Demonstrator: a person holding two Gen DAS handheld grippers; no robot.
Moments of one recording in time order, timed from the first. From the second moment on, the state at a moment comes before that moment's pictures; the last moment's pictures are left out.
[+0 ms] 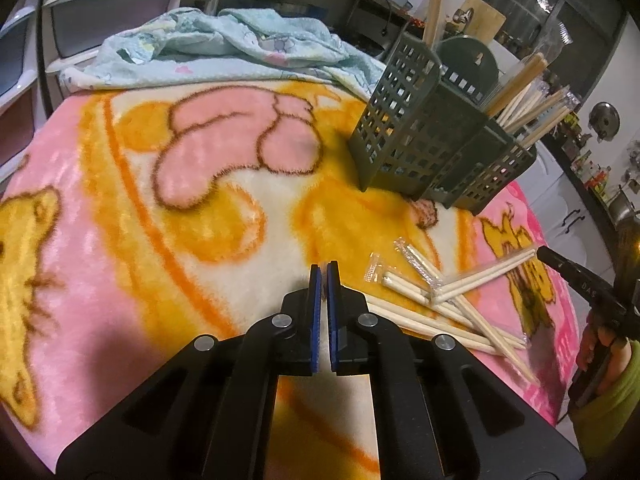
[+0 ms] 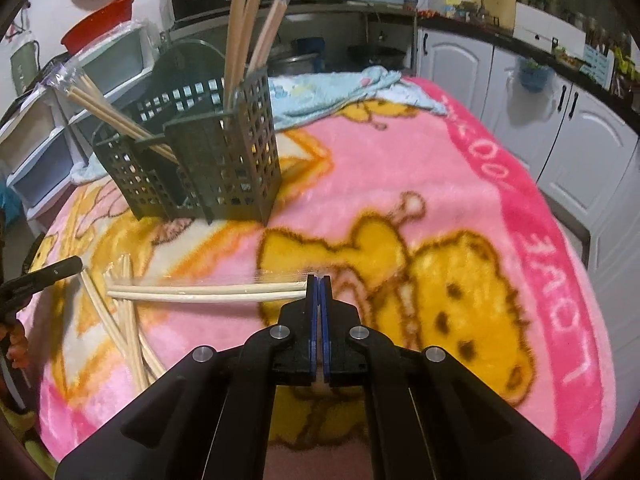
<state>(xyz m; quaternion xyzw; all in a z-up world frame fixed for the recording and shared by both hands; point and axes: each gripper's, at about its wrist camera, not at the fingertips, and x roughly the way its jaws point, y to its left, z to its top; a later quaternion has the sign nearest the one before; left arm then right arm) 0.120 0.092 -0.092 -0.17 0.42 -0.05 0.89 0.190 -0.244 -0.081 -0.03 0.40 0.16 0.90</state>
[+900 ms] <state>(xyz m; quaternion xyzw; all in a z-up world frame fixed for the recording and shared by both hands) 0.085 0.079 -0.003 -0.17 0.33 -0.10 0.93 0.141 -0.251 0.007 -0.03 0.29 0.19 0.94</state>
